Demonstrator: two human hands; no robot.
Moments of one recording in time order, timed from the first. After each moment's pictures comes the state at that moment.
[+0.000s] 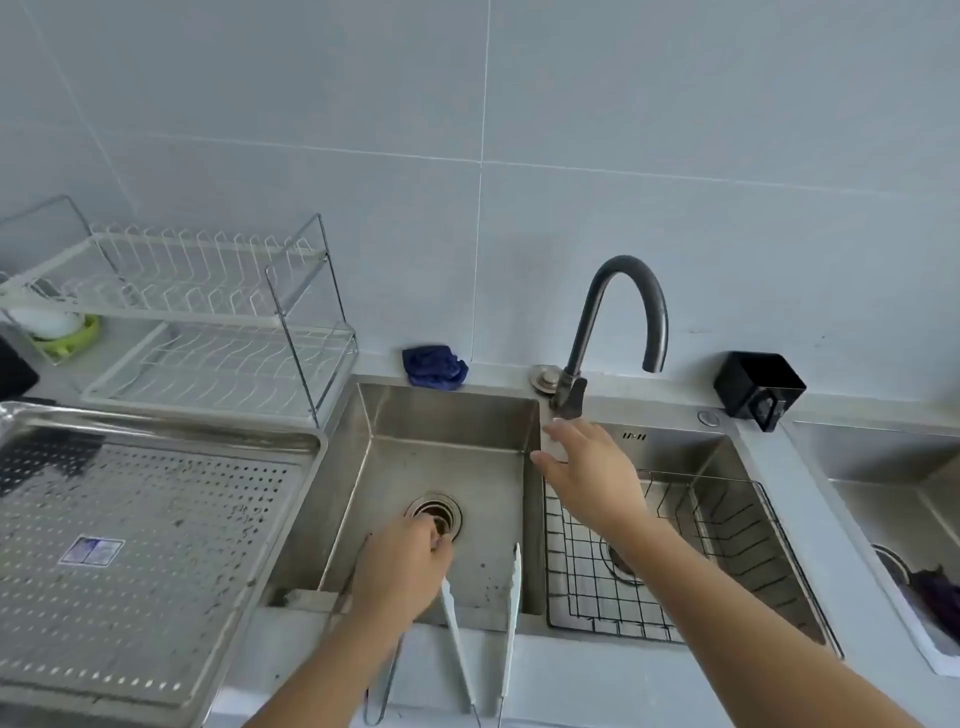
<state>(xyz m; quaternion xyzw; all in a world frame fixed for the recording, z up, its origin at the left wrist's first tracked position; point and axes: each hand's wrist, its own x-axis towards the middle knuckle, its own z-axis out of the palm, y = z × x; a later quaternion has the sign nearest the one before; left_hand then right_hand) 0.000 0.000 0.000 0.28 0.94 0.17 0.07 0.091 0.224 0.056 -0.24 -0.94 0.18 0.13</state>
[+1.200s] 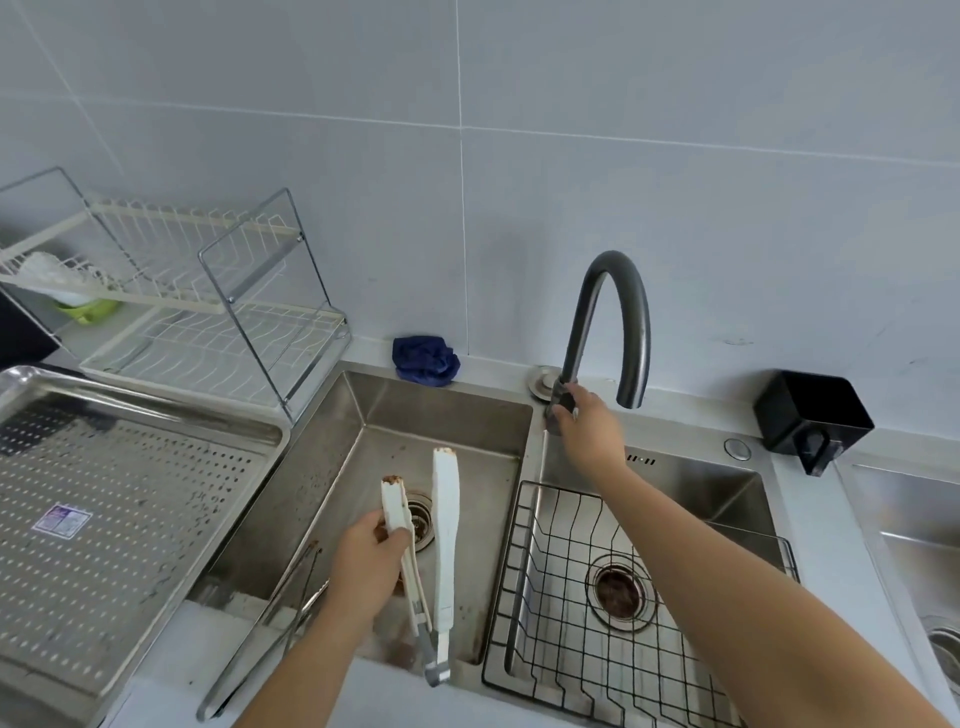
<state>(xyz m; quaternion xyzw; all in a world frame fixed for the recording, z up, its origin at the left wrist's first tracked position) 0.005 0.076 -0.021 -0.03 0.84 0.50 0.18 0.006 0.378 -0.008 -0.31 -0.86 0.38 0.11</state>
